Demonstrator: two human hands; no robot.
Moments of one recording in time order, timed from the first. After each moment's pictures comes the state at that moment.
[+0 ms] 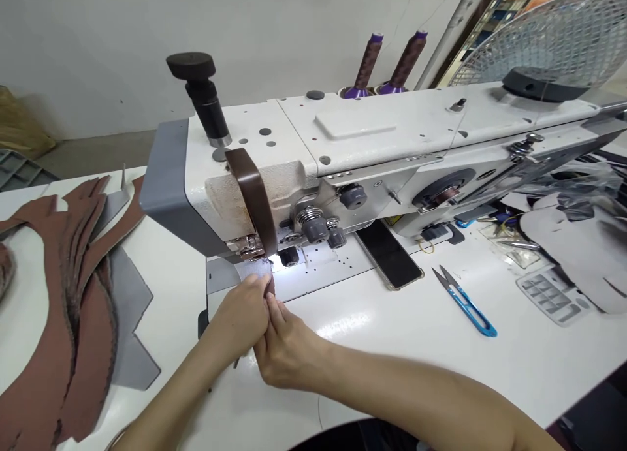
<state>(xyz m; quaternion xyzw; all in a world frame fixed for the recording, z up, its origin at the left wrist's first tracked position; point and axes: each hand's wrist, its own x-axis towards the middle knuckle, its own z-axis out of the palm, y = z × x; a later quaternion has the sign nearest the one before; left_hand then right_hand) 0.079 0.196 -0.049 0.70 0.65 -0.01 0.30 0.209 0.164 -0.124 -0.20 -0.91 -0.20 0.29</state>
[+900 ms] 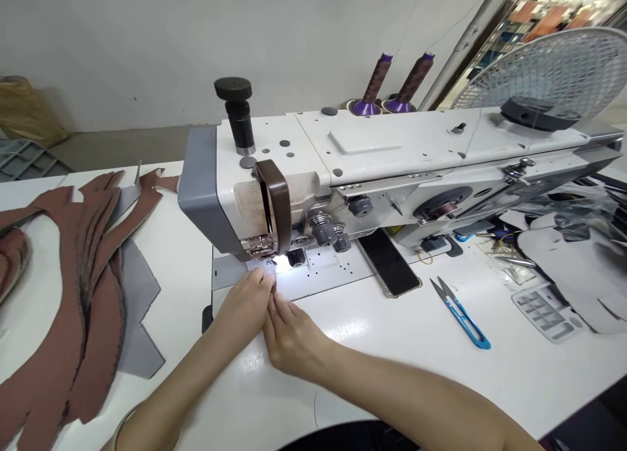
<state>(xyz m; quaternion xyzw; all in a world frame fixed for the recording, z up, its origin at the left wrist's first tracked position) 0.079 0.198 -0.060 0.74 0.63 0.00 0.24 0.215 0.175 -0.112 -0.23 -0.90 -0.19 0.31</state>
